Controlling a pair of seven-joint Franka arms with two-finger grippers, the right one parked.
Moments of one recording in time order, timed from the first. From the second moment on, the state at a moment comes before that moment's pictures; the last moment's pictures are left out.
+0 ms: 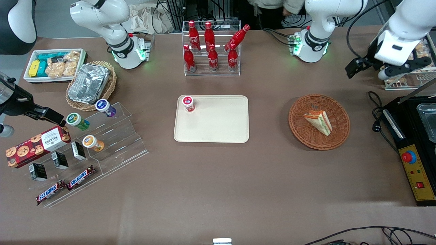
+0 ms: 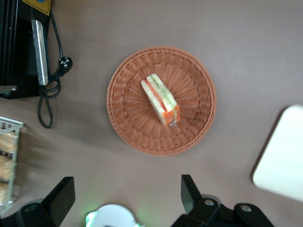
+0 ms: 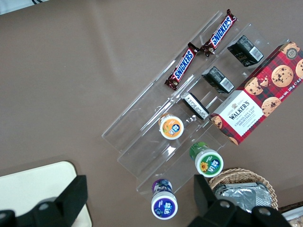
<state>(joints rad) -0.10 -0.38 -0.02 -2.12 0.05 1.71 -0.43</state>
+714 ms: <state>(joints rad) -0.09 -0.28 0.00 -2.47 0.00 2.21 -0.68</state>
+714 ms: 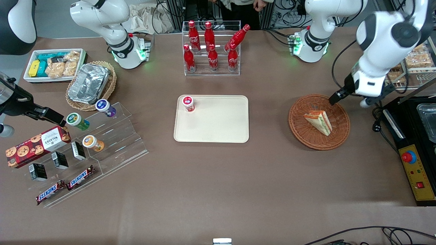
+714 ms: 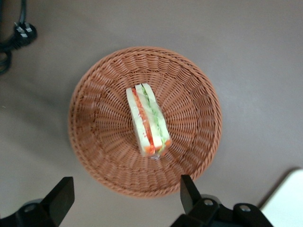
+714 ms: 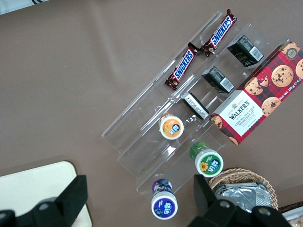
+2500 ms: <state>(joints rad) -0.12 0.04 -0.01 -2.58 0.00 2.68 -0.90</state>
